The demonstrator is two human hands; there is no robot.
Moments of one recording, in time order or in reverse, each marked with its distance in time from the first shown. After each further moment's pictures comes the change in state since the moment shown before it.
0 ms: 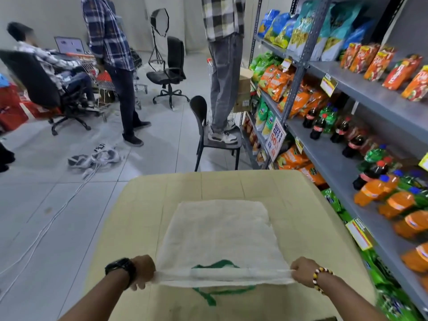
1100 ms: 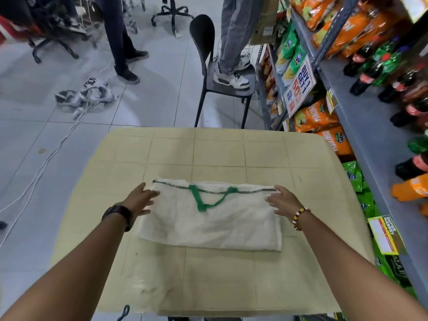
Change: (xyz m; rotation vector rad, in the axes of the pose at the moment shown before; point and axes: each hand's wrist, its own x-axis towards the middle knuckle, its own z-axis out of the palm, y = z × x) left_hand 0.144 0.070 -0.065 -1.268 0.189 -0.004; right_hand 0.188 -0.052 -0.070 0.930 -0.020 -0.006
